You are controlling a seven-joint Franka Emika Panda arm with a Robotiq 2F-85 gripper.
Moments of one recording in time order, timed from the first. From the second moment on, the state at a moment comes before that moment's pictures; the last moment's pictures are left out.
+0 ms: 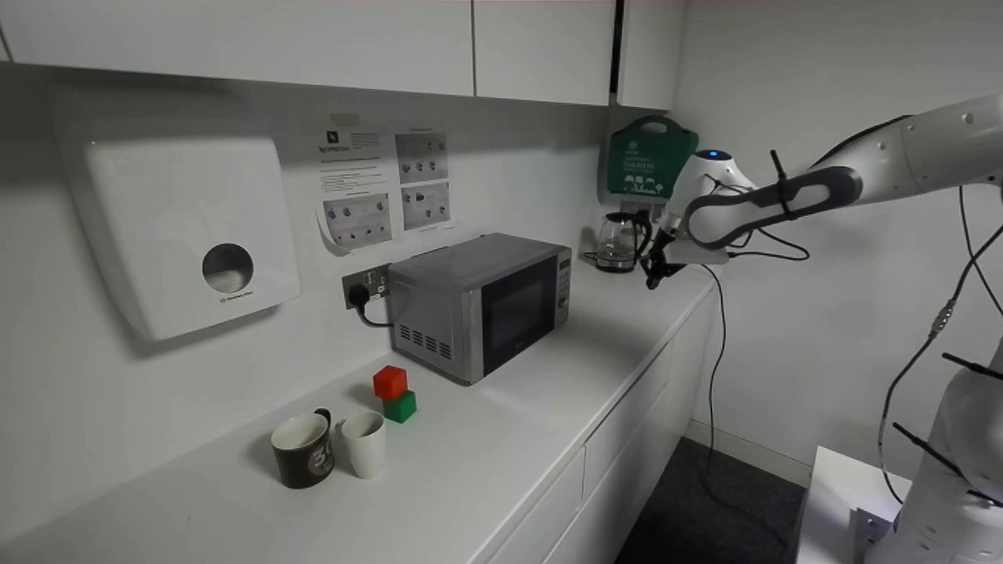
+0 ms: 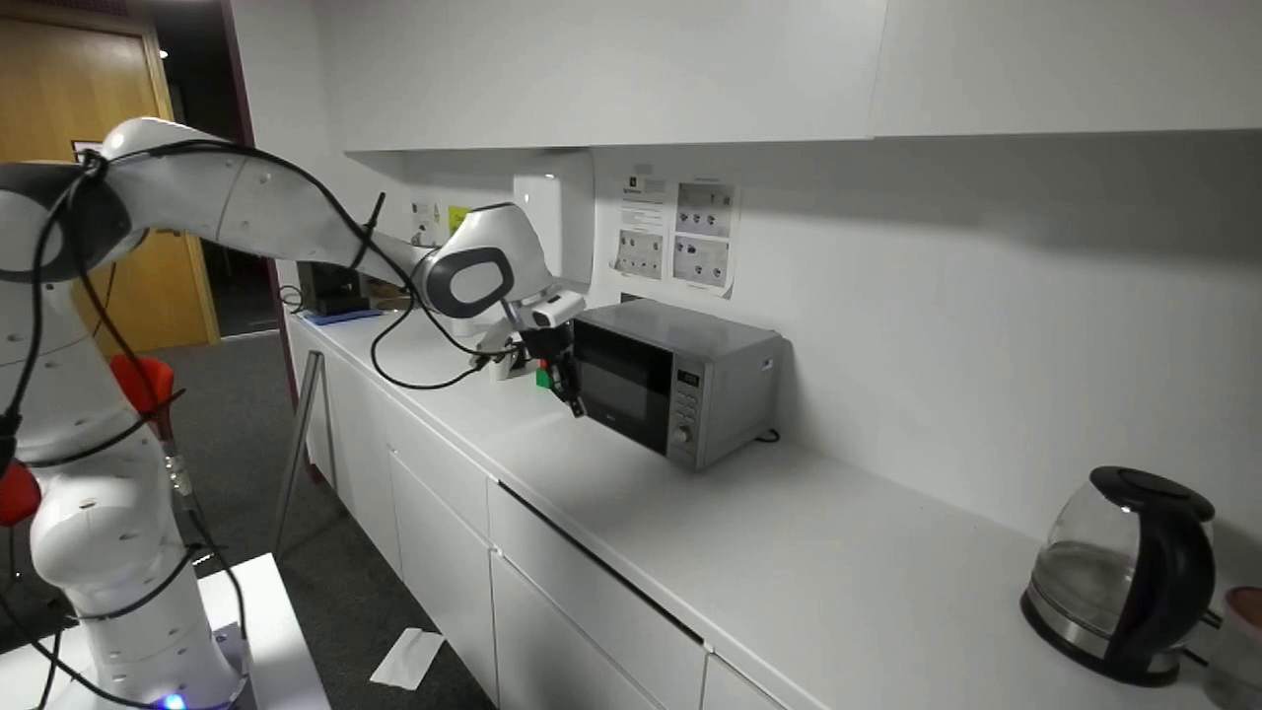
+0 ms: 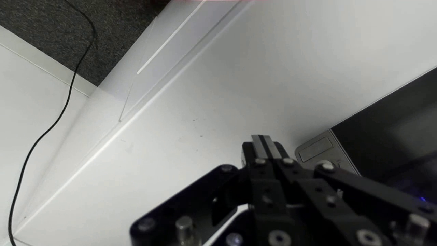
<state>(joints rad) -0.05 -0.16 -0.22 -2.17 -0.18 2.39 0.57</state>
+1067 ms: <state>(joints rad) -0.10 -0.47 -0.16 -2.54 0.15 2.84 0.32</state>
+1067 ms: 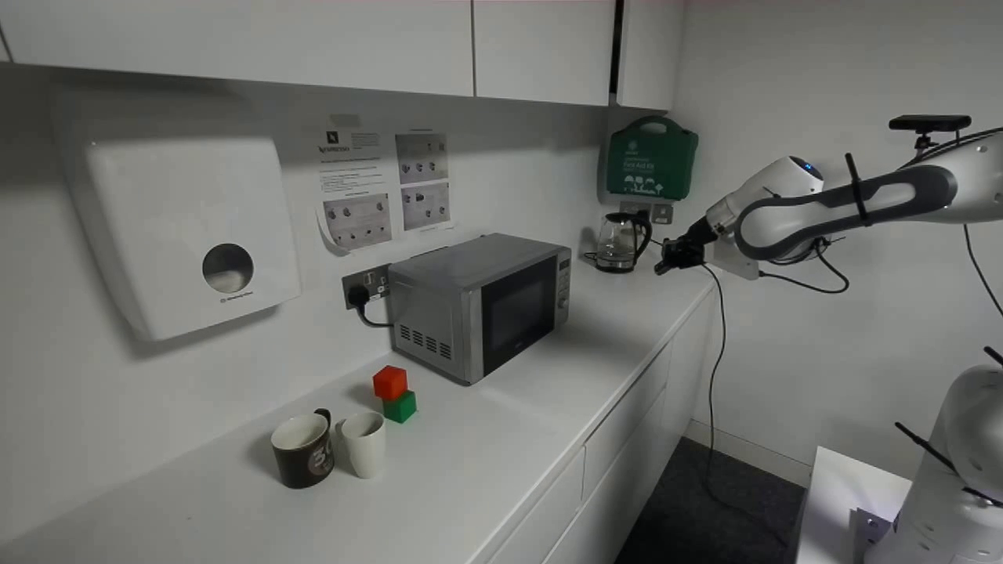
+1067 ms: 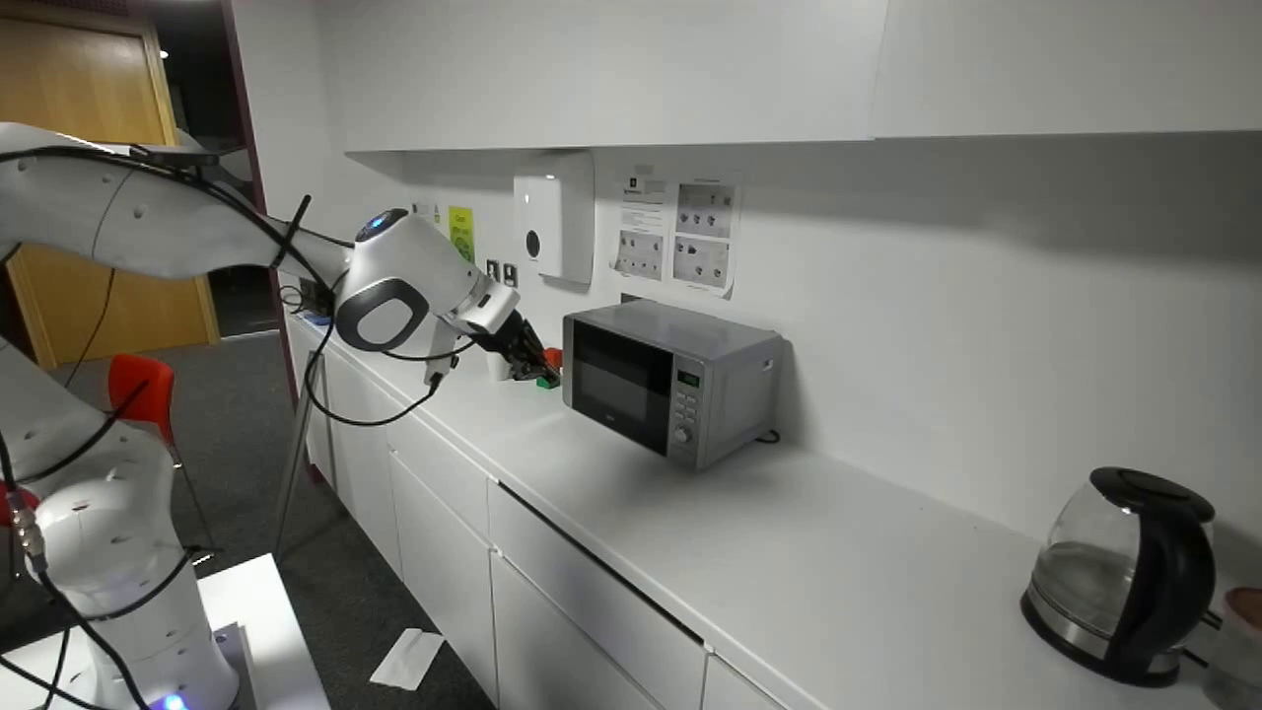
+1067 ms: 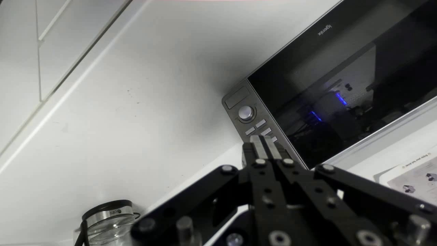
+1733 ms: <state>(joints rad) -0.07 -0.47 -0.15 -2.56 0.20 2.94 0.29</state>
